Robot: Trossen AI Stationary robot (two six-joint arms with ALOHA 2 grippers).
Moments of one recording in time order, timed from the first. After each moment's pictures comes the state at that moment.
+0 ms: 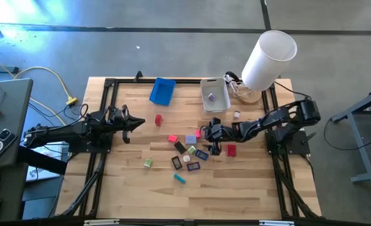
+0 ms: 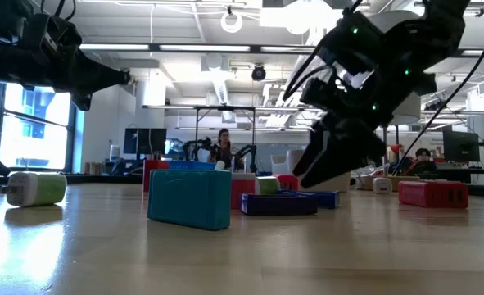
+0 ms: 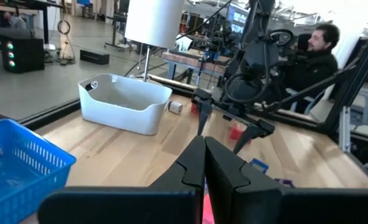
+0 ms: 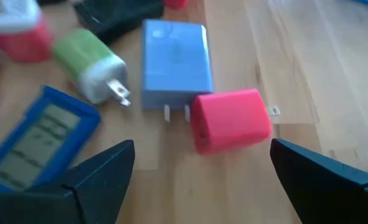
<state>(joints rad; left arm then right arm) 0.14 0.13 0.02 0.13 -0.05 -0.21 0.03 1.64 0.63 0.24 0.18 -0.05</state>
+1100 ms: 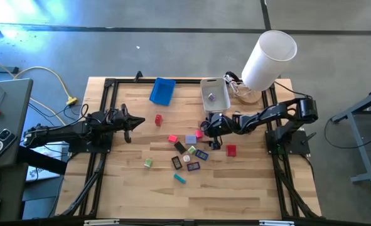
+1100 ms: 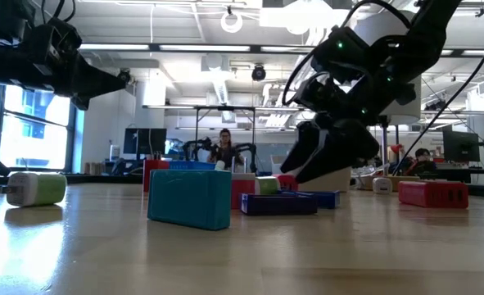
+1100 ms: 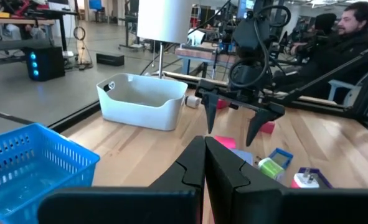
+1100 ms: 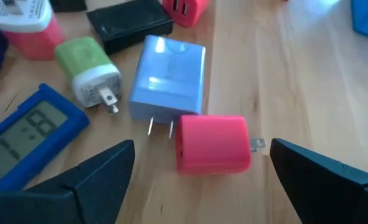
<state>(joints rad) 0.14 0.13 0.02 0.10 -0.11 -0.13 -0.11 1.65 0.63 0.30 -0.05 -0.26</state>
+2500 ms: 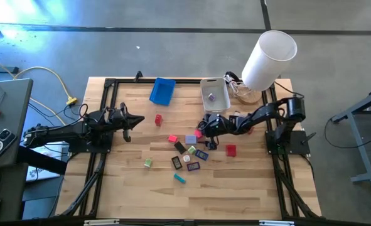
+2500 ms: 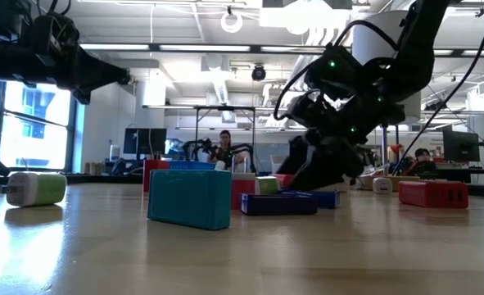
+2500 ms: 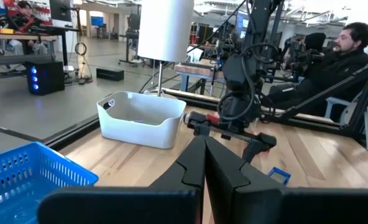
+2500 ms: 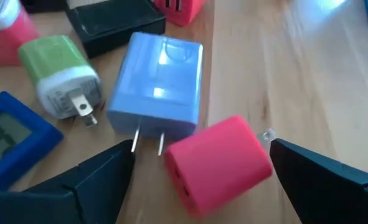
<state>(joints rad) 0.14 0.13 0.02 0.17 -0.11 -0.13 -0.13 1.80 0.63 0.50 -0.10 -0.24</state>
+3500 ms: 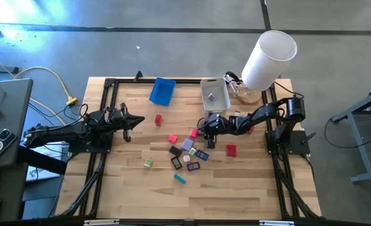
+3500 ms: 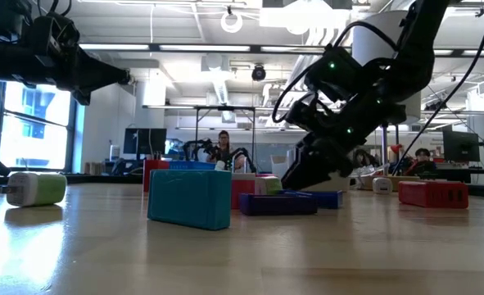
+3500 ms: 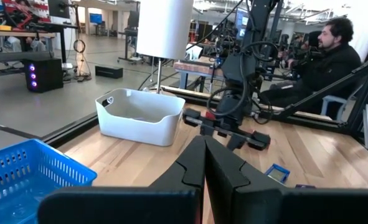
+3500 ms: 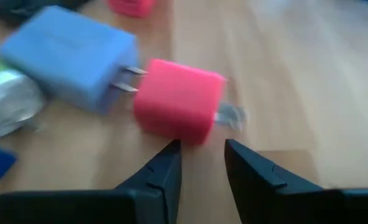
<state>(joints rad) 0.14 0.13 0.02 0.16 -0.11 -0.13 -0.13 1.80 0.63 0.48 0.02 -0.10</state>
